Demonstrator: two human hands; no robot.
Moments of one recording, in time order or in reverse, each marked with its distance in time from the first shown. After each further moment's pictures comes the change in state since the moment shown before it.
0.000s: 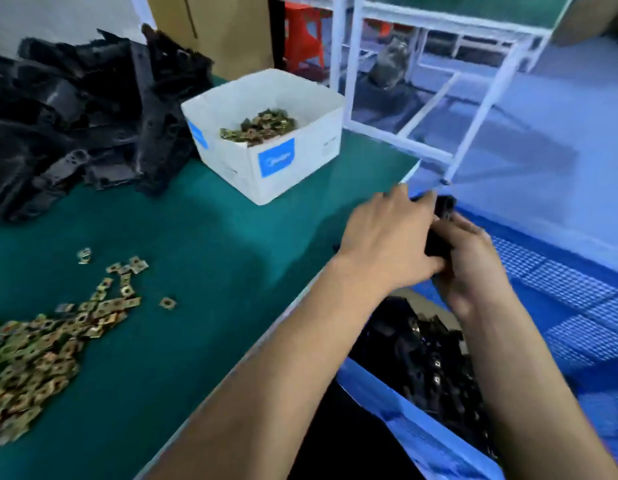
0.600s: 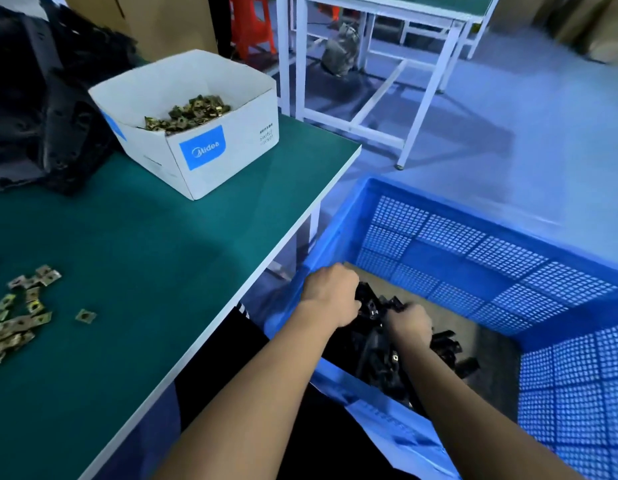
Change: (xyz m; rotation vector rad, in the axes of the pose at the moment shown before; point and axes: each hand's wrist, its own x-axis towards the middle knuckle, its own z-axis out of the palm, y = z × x) left_hand -0.017 0.004 0.130 -0.006 -0.461 -0.082; right_hand 0.007 0.143 -0.143 -1.162 0.543 0.449
